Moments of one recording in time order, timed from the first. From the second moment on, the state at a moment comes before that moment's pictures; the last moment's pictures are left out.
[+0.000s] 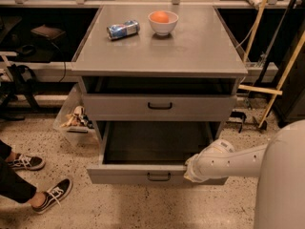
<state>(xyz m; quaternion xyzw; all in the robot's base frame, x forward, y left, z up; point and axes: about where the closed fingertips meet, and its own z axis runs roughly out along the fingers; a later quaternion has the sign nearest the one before) 0.545 -0.161 0.420 -0.59 0.79 -0.02 0.18</state>
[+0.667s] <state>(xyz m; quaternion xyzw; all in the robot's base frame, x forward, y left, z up) 0.540 -0.162 0.421 -0.60 0.78 -0.02 0.18</state>
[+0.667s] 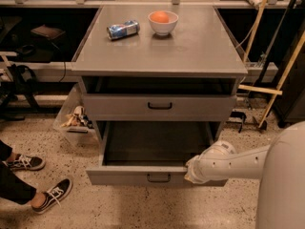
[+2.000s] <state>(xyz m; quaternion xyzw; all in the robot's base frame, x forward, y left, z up) 0.527 -0.169 0.424 -0.60 0.78 -0.02 0.18</state>
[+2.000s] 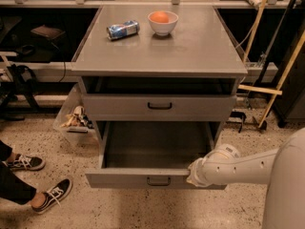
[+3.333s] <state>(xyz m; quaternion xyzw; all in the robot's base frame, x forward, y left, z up) 0.515 -0.175 0.426 -0.59 0.78 -0.02 0.19</state>
